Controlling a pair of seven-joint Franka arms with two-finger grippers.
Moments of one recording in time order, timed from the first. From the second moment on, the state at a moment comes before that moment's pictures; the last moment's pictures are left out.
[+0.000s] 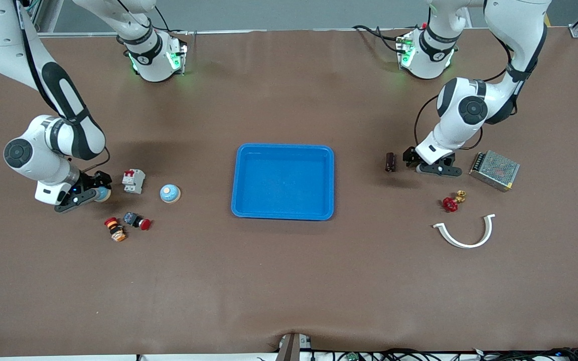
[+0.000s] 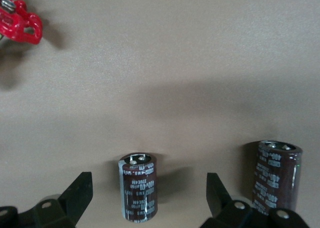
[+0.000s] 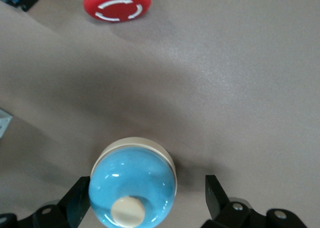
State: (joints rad) left arm 0.00 0.22 -0.18 -2.57 0.10 2.80 -0.12; right arm -0.14 0.45 -0.12 -2.22 -0.02 2.66 -0.72
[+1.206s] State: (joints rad) left arm 0.03 0.23 -0.18 -2.57 0.17 2.81 -0.20; right arm -0.14 0.45 -0.10 -2.20 -0.01 2.62 -0.71
